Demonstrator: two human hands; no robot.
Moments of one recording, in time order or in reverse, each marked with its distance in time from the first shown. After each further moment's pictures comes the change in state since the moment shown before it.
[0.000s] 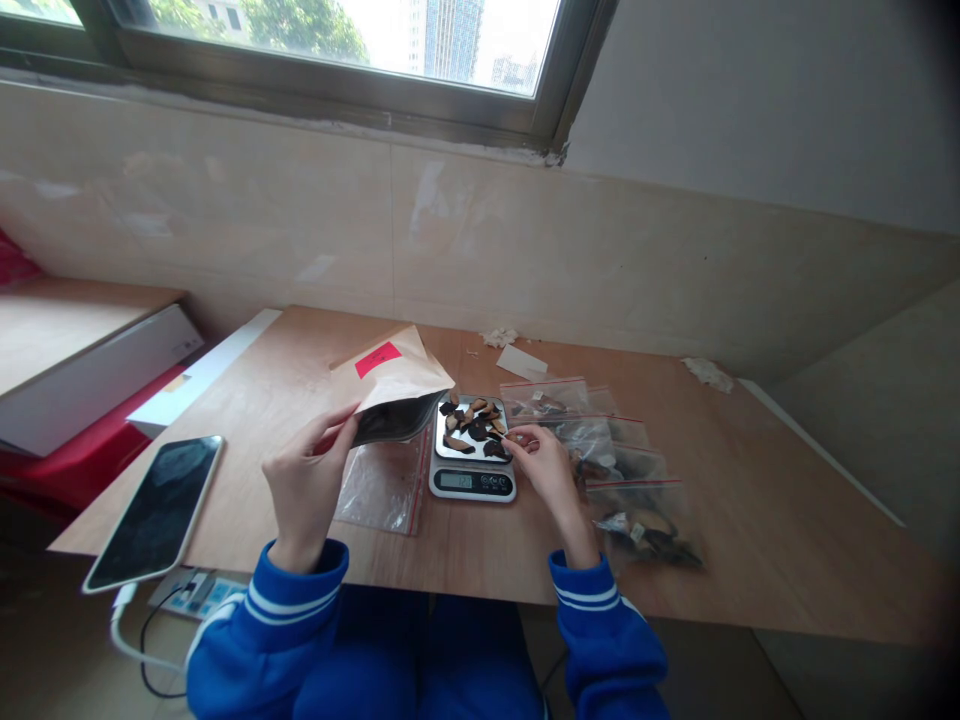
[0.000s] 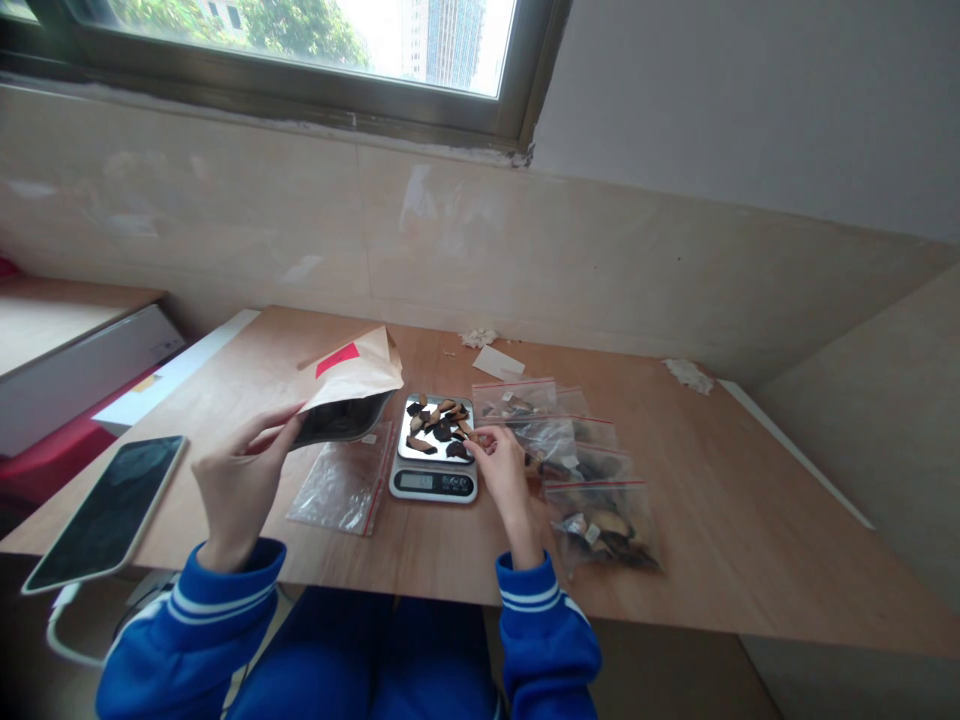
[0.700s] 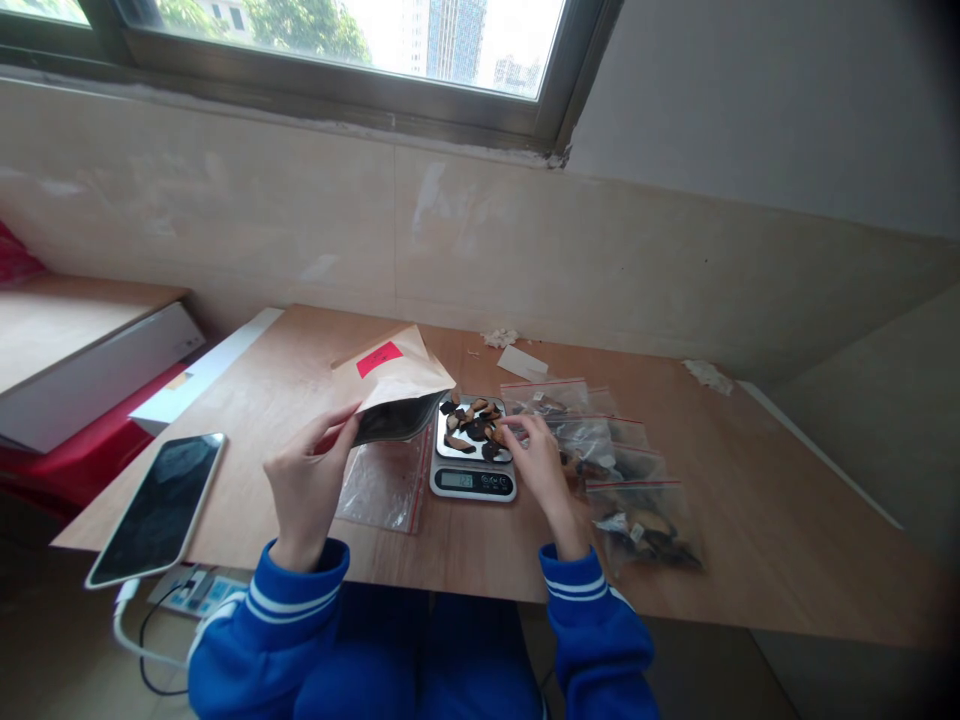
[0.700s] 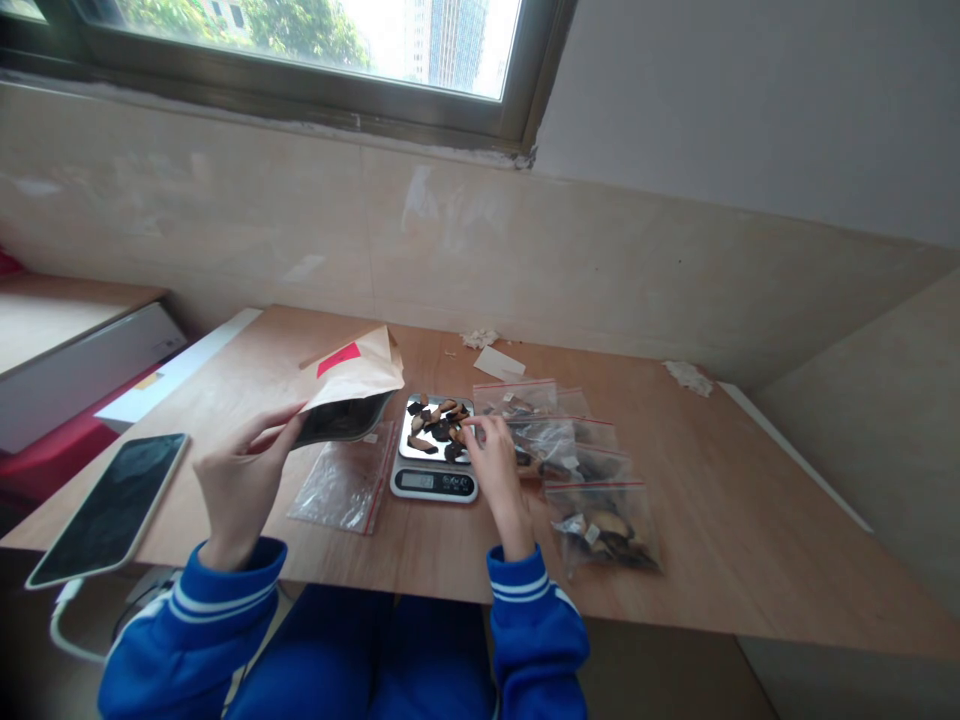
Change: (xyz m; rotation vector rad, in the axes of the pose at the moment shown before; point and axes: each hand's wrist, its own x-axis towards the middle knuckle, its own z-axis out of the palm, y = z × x) left_hand -0.001 -0.002 0.000 -0.011 -0.003 0.003; right_hand 0.002 -0.022 0.004 -0.125 -0.027 -0.213
